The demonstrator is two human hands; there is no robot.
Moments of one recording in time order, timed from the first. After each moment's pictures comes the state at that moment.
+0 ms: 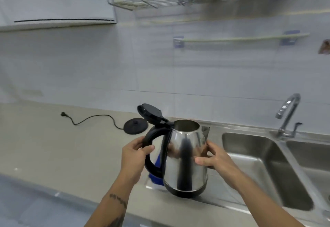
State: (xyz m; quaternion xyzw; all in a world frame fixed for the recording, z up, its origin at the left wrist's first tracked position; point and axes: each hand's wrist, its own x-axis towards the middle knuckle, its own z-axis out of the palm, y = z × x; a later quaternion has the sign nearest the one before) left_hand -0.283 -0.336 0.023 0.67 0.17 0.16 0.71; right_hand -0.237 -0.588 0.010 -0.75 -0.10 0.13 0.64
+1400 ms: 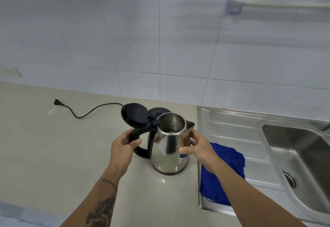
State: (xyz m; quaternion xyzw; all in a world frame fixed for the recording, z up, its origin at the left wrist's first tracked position) left_hand -0.154 -0.066 -0.049 0.66 0.19 0.11 0.72; right_hand -0.110 -0.318 -0.051 -0.76 -0.02 0.17 0.62
